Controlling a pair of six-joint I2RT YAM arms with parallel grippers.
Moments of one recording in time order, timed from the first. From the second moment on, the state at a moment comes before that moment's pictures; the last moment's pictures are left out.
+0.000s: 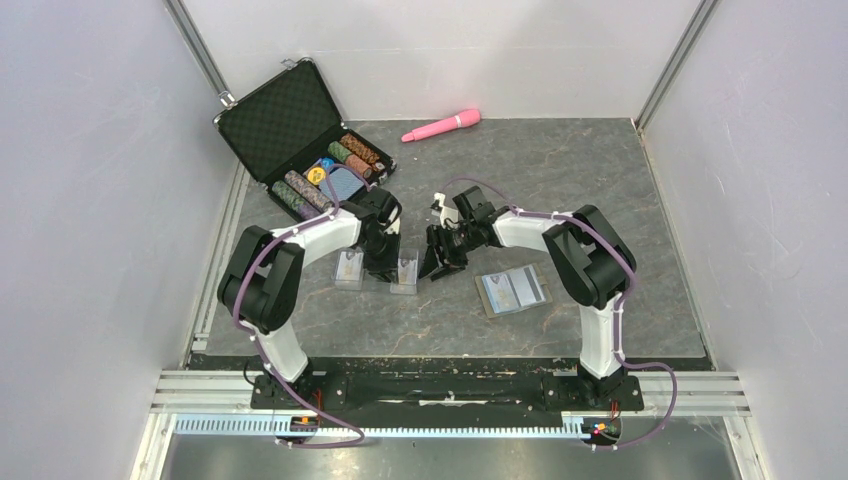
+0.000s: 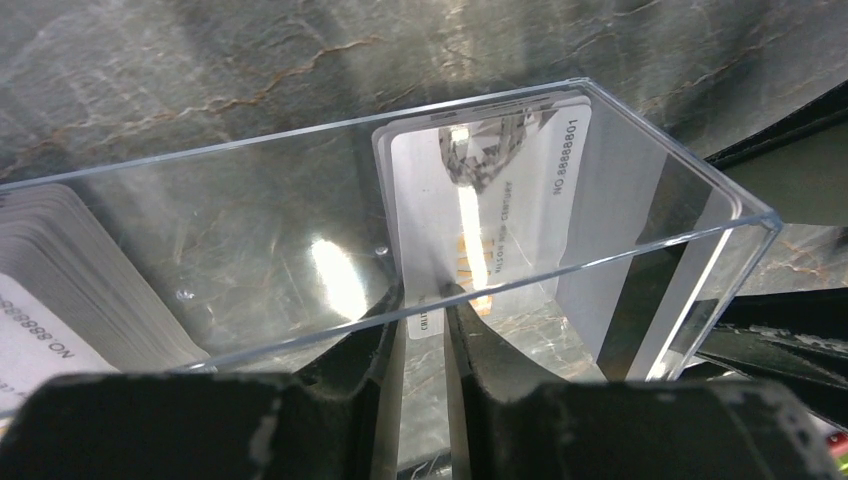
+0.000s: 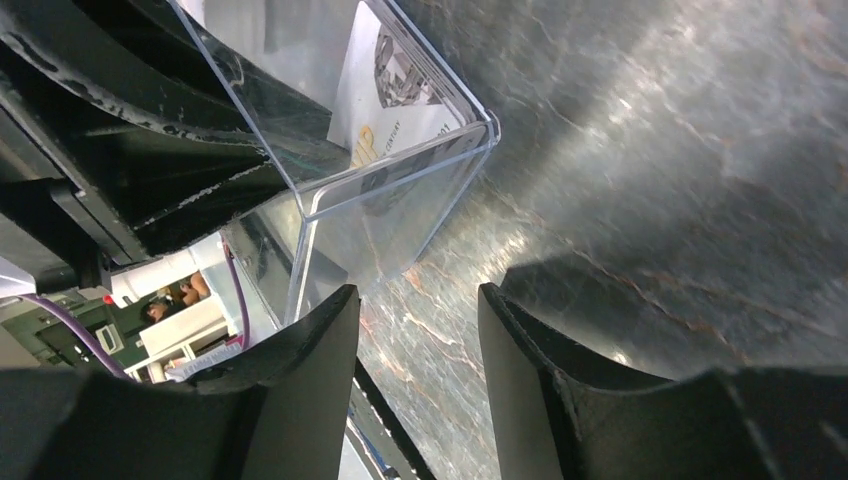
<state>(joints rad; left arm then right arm) -0.49 1.76 1.09 -0.67 0.20 -0.36 0.60 2.02 1.20 -0.20 -0.75 0.47</state>
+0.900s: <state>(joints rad) -0.56 1.80 1.23 -0.84 0.05 -0.32 0.63 2.04 1.23 -0.20 -0.77 0.48</state>
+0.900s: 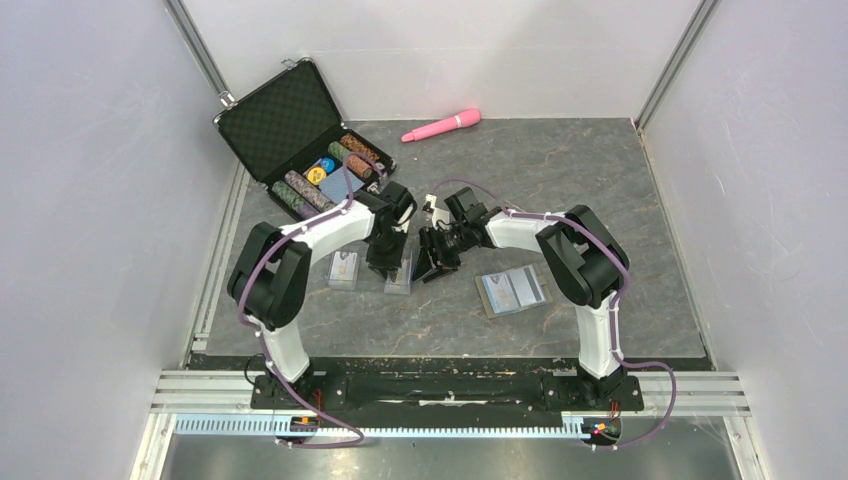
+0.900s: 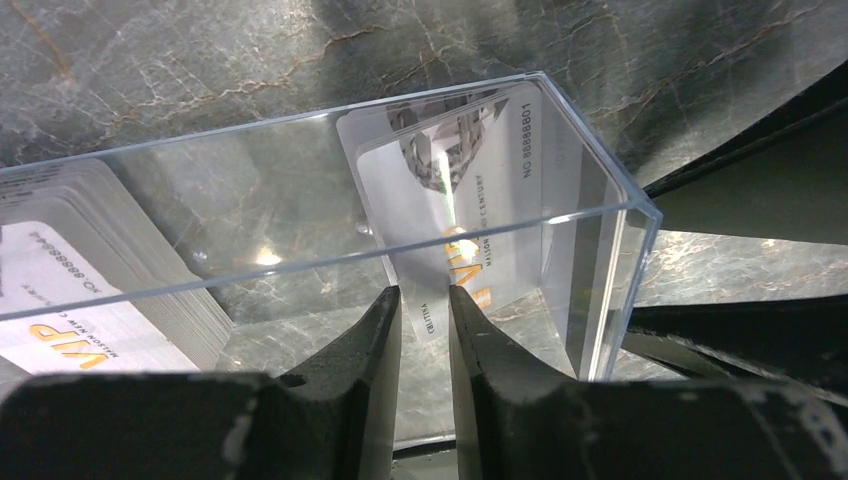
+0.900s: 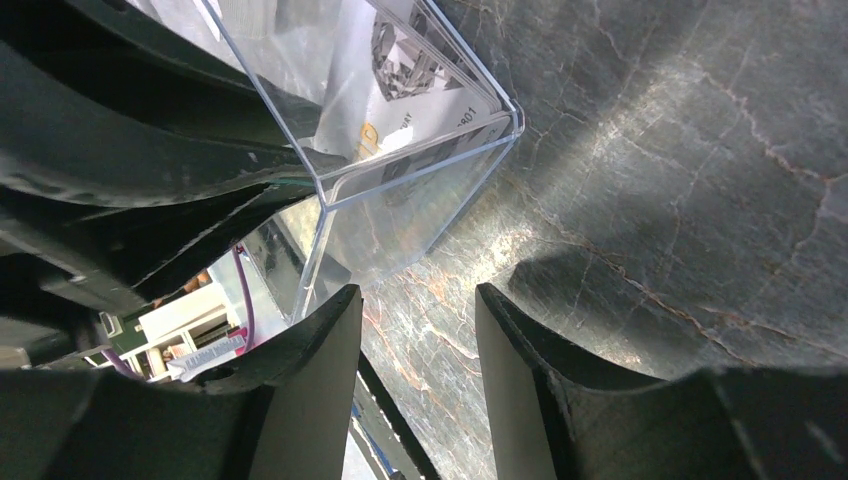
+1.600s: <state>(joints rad) -0.58 1.87 1.27 -0.89 0.00 -0.26 0.63 2.04 1.23 -0.20 -0.77 0.48</state>
